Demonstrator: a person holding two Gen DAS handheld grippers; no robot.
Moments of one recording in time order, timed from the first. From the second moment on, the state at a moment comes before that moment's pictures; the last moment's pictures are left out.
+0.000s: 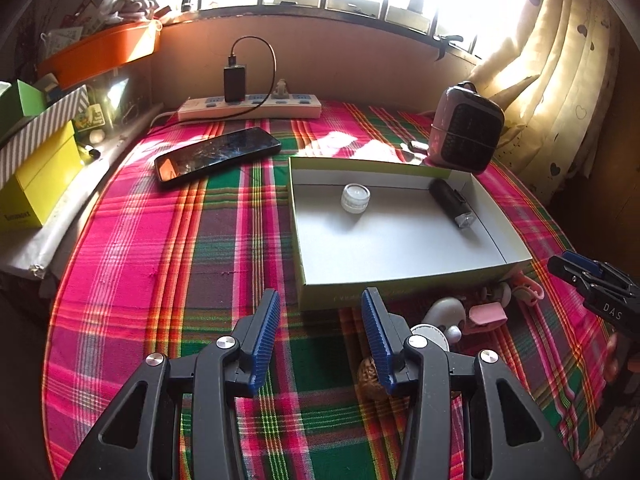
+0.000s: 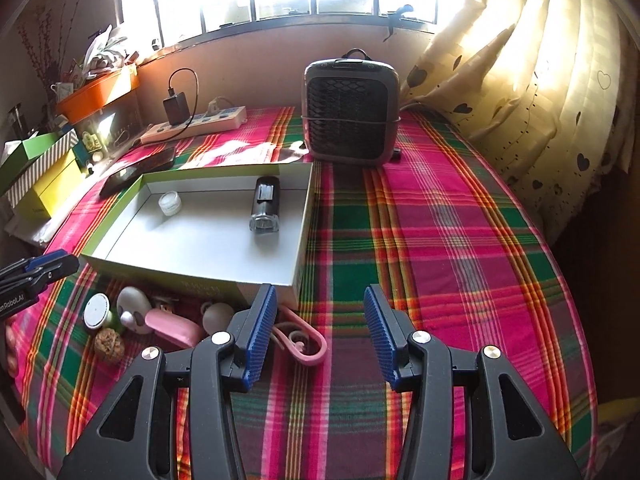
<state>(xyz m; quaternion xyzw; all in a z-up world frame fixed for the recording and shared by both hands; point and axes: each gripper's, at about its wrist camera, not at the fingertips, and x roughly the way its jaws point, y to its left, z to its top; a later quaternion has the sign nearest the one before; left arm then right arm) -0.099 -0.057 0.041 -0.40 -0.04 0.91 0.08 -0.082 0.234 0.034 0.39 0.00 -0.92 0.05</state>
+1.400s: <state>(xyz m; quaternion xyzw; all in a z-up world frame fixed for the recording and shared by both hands) -0.076 -0.061 0.019 -0.43 -0.07 0.89 0.14 -0.083 0.214 -0.003 0.44 0.03 -0.89 0.15</state>
